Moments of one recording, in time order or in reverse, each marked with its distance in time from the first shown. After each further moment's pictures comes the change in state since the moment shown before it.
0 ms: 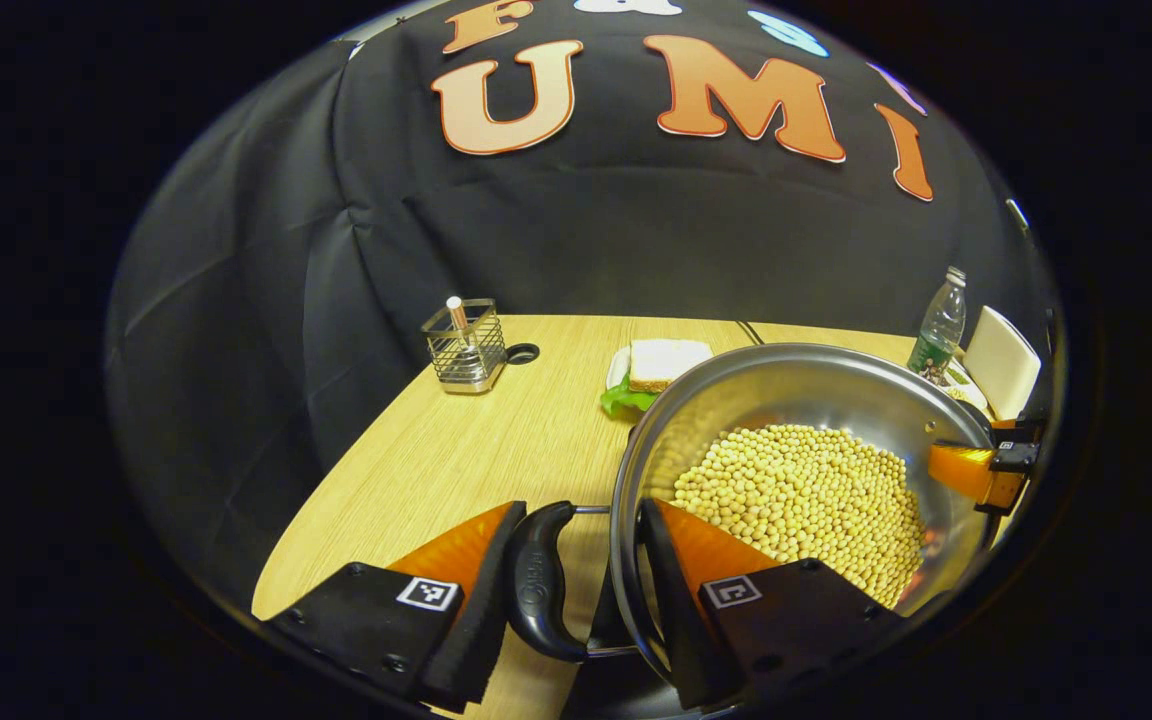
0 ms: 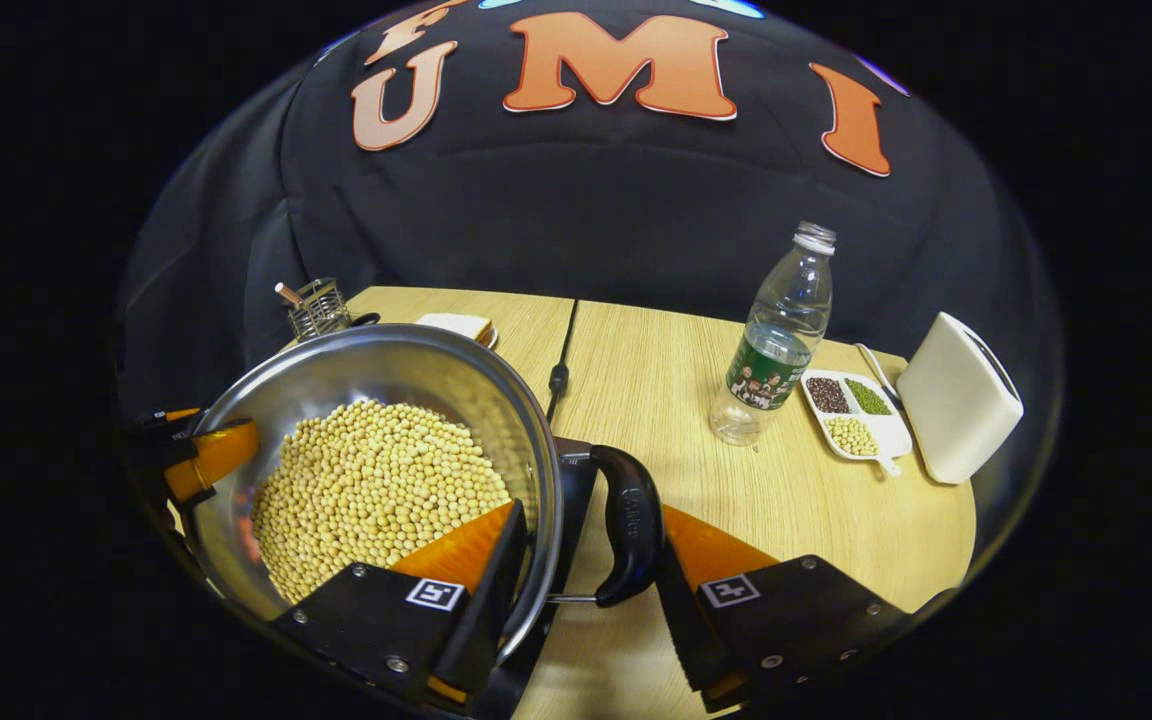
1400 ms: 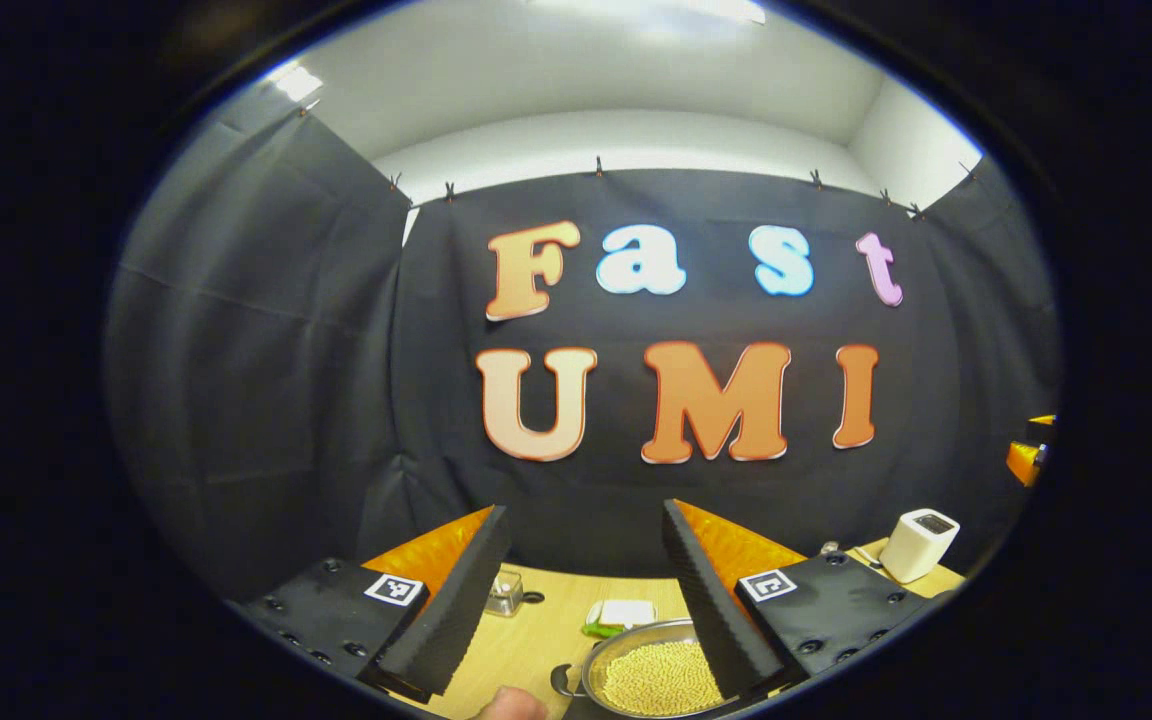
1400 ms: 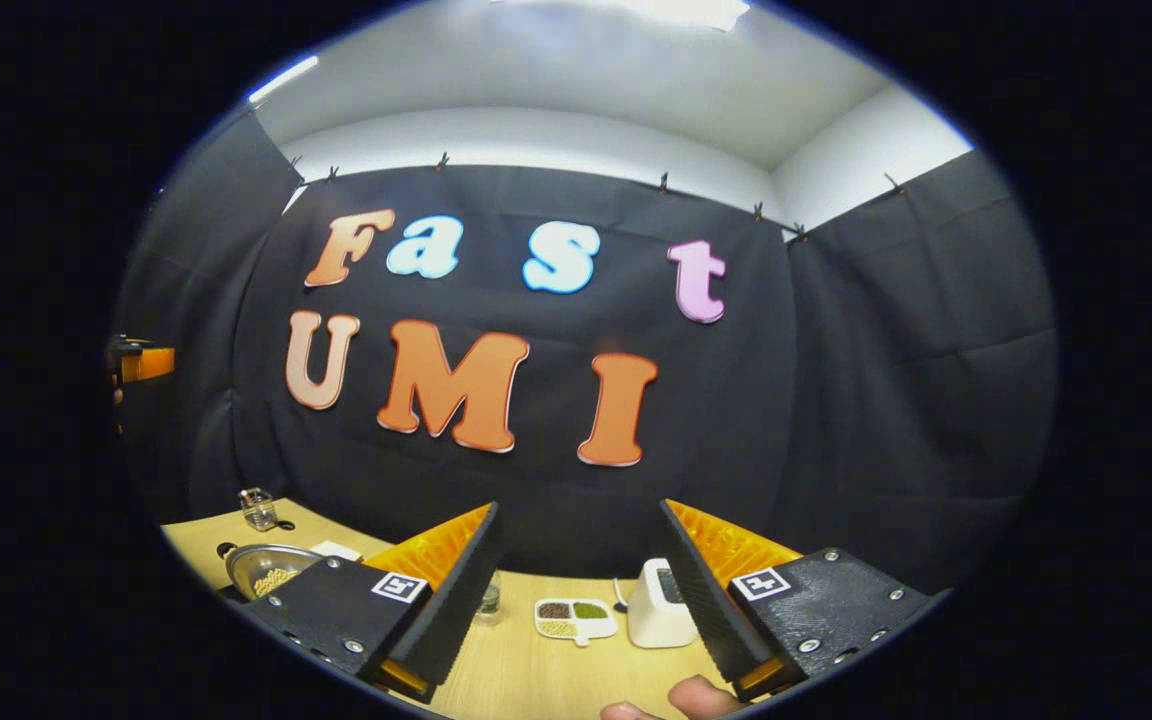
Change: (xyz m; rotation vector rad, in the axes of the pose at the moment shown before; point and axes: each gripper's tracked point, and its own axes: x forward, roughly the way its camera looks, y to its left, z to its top) left arm -0.346 0.028 0.271 -0.060 -0.771 0.009; right arm -0.377 -0.222 0.170 -0.017 -0.815 -0.405
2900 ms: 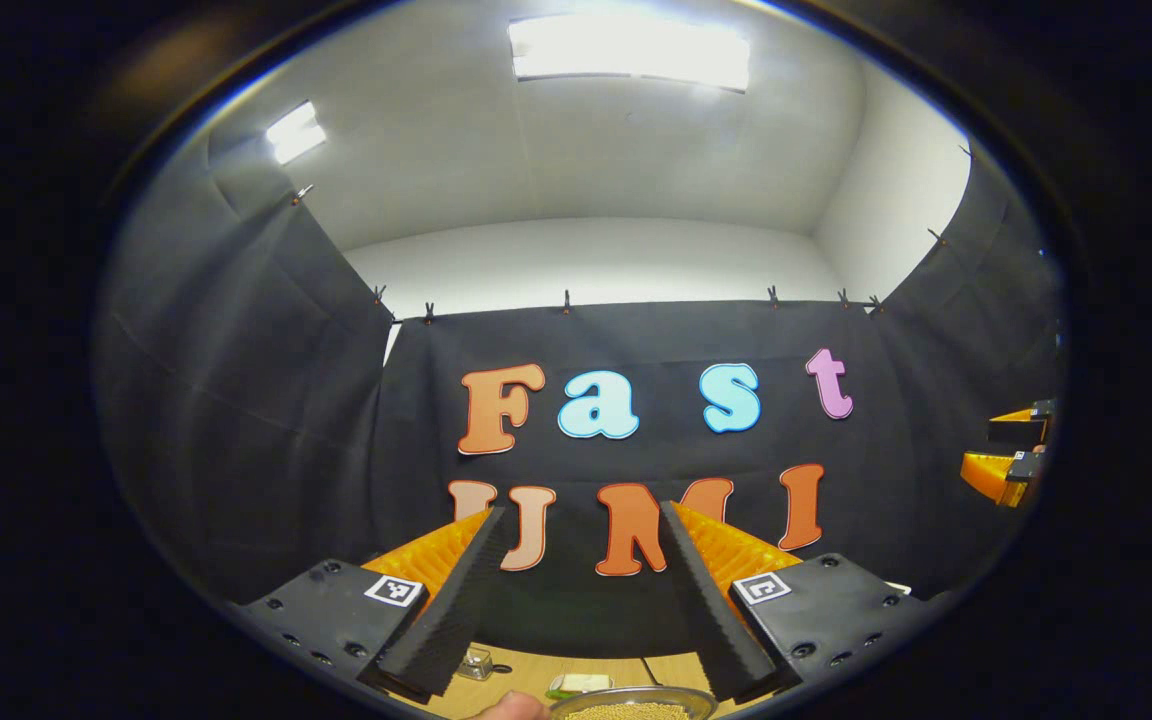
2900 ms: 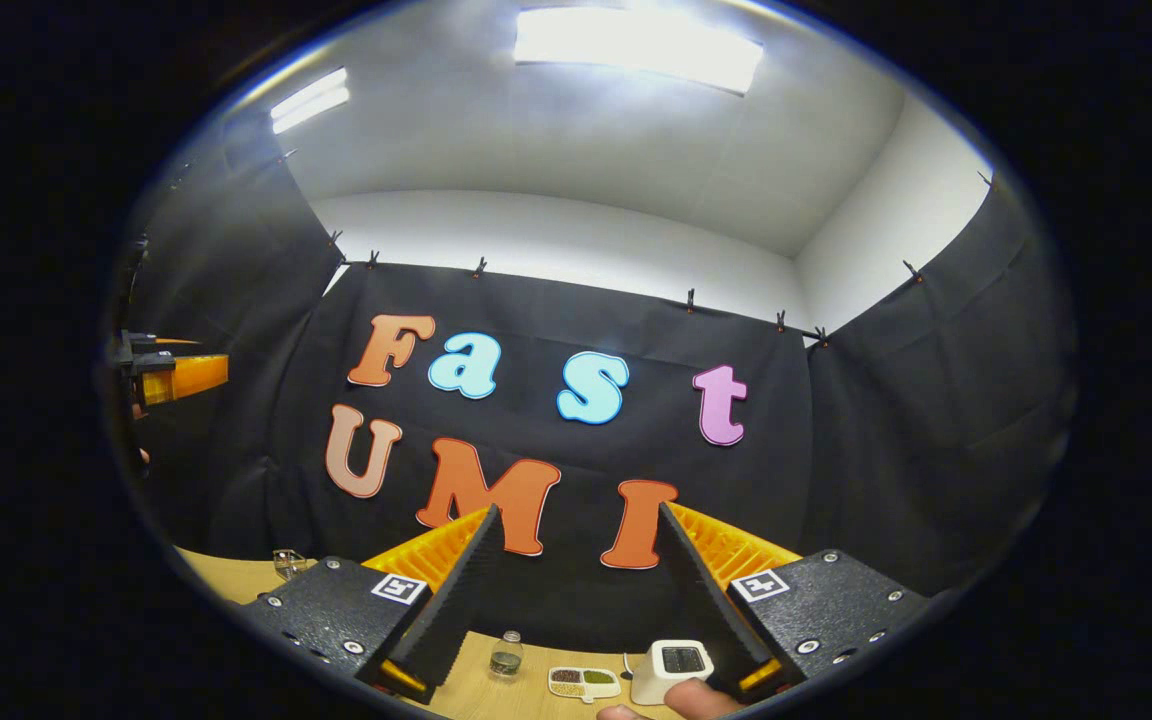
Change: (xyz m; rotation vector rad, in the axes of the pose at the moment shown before) left arm -0.064 -0.048 0.128 -0.028 -0.297 -0.078; right arm -0.048 0.025 0.138 0.012 -0.249 0.105
